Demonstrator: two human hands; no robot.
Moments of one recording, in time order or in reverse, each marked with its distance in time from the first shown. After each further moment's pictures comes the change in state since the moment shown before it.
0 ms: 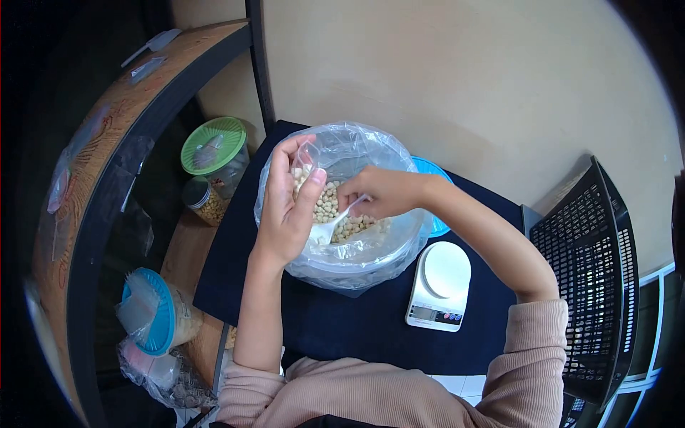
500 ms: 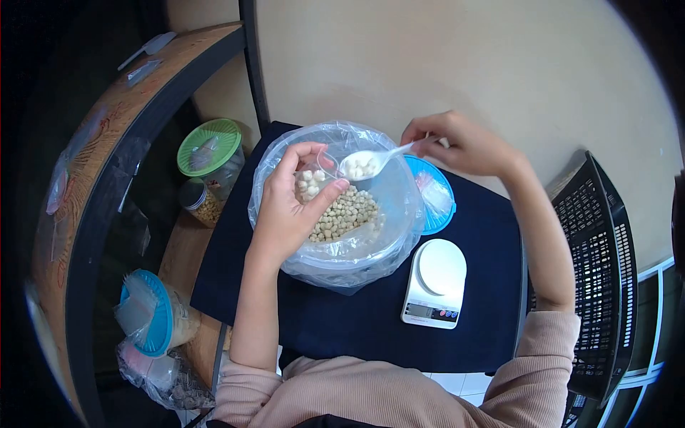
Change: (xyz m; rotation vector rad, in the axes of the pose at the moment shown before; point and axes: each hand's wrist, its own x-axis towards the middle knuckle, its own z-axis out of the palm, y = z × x) left_hand 0.001 0.011 0.010 0.204 -0.043 -0.055; right_hand -0.080 -0.032 -0.066 -0.276 0.395 0.083
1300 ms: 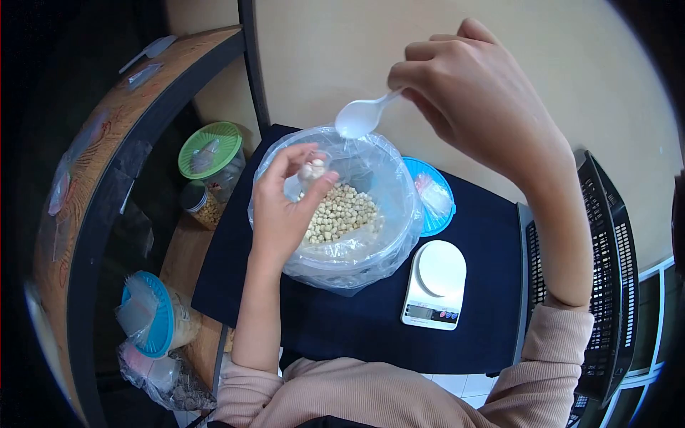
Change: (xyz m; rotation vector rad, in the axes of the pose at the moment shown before) left_hand 0.003 -0.007 0.004 0.034 0.151 0.053; right_hand 0.016 -0.093 -0.027 -1.142 0.263 -0.156
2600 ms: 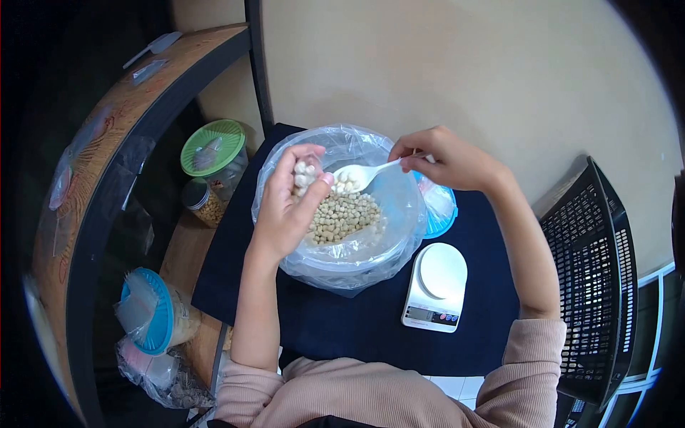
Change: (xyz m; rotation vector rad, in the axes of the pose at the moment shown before) left_hand 0.001 0.003 -0.012 -0.191 -0.146 -0.117; right_hand -0.036 -0.006 0.087 1.128 -0.403 0.208
